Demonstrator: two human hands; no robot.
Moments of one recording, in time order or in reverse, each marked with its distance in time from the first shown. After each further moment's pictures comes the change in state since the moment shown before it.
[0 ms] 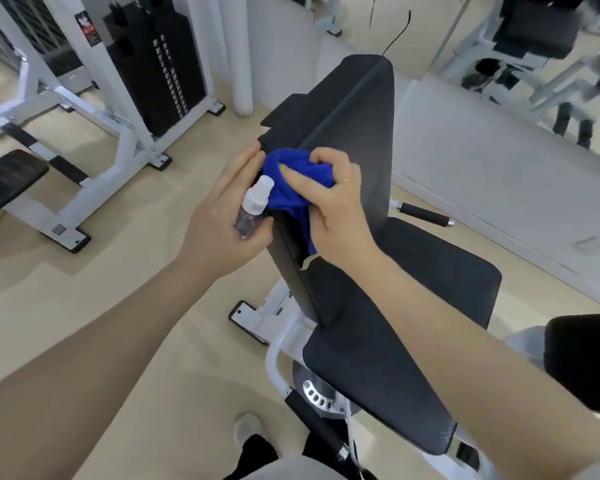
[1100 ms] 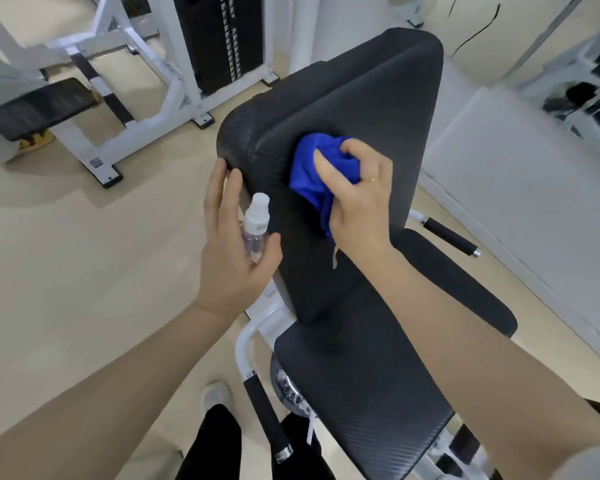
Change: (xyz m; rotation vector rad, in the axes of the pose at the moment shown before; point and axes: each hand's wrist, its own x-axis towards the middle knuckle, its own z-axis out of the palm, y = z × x) left_hand -0.046 0.040 0.077 0.009 0.396 -0.230; right_hand -0.008 0.077 0.012 -0.044 0.134 -0.251
